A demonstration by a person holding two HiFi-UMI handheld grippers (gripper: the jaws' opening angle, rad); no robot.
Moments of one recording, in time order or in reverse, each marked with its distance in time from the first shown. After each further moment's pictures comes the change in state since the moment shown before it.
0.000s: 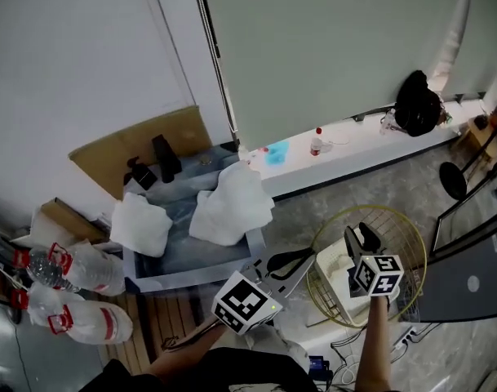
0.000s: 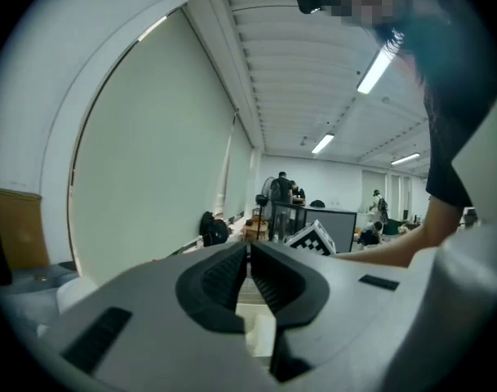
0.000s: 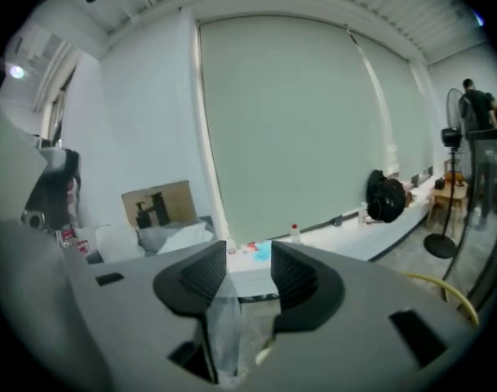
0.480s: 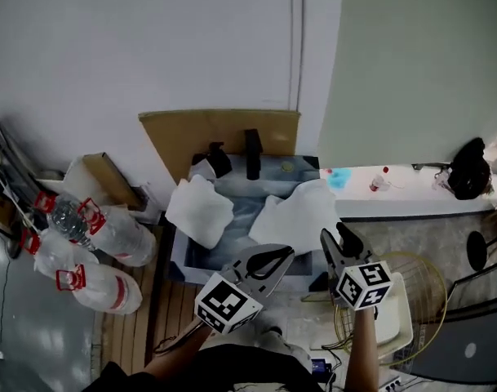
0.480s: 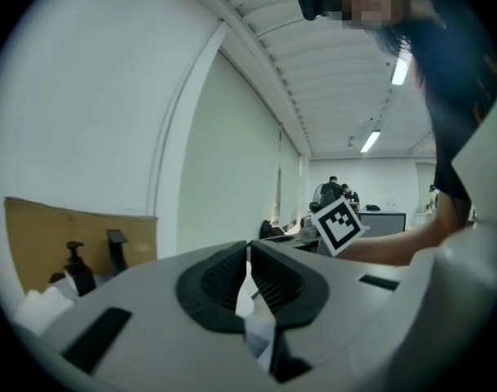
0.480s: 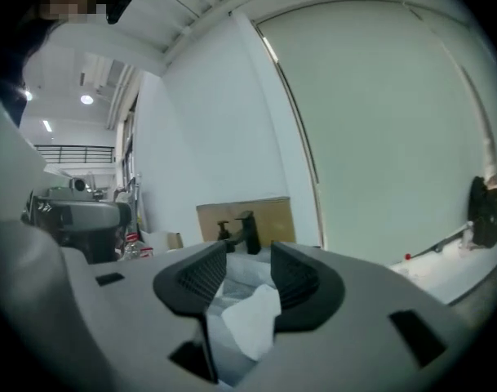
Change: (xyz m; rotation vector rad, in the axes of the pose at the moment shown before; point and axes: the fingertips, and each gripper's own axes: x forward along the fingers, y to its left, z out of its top) left arm -0.192 0.129 -0.001 -0.014 -0.063 0.393; right arm 0.089 0.285 0.073 -0.145 -0.065 0.469
